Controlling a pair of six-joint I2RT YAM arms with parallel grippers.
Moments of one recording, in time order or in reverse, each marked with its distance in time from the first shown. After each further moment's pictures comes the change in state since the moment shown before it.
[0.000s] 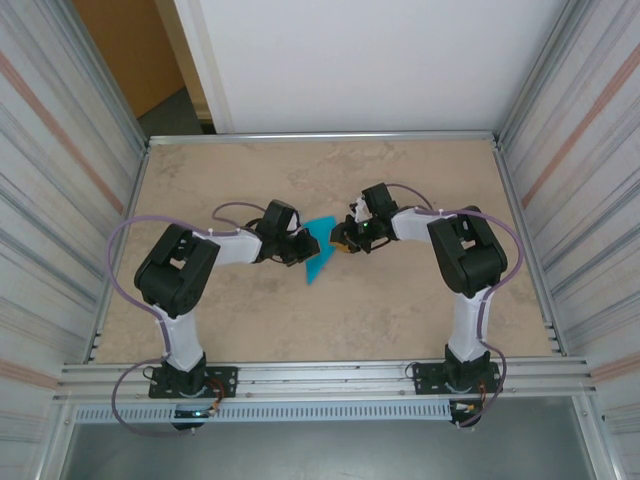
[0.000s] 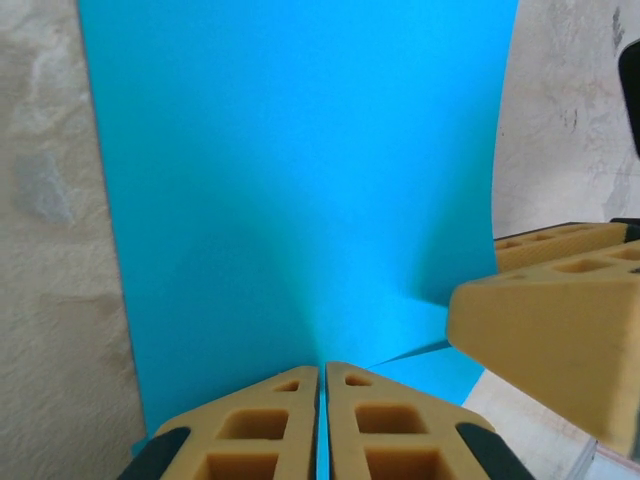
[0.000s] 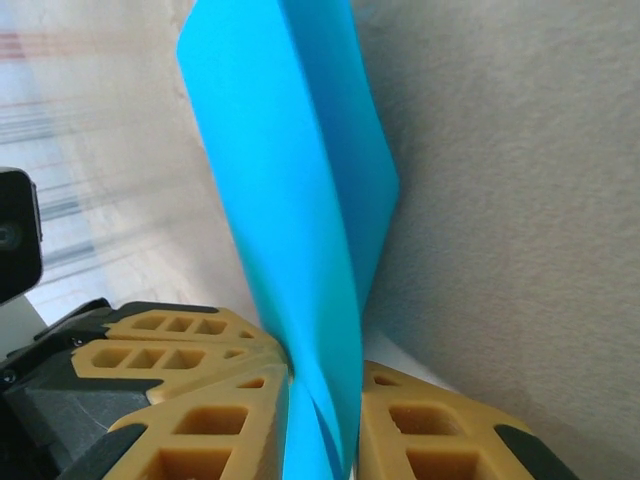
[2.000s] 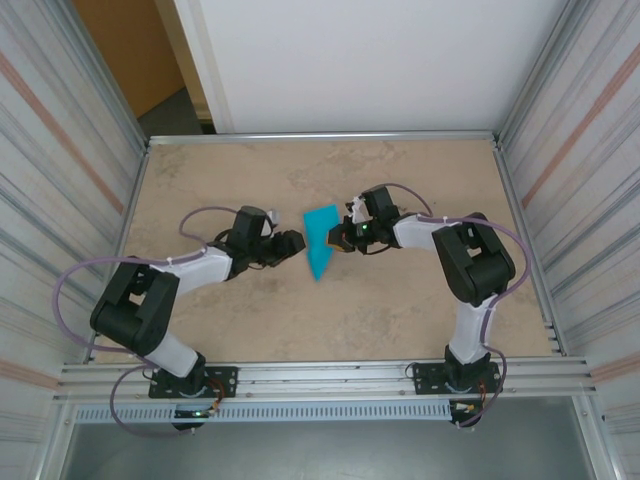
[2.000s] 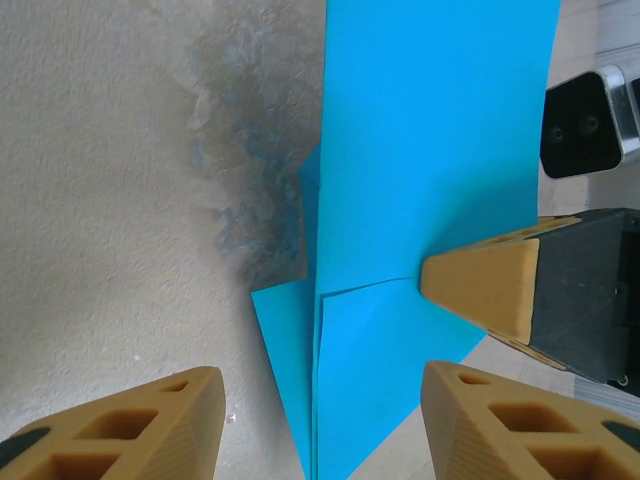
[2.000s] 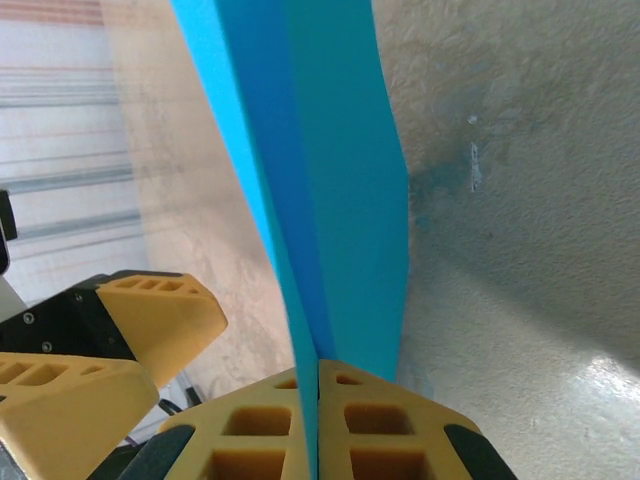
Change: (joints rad) left arm 0.074 -0.307 -0.236 0.063 -0.031 0.020; right arm 0.026 -0.077 -0.092 0.142 -0.042 0.019
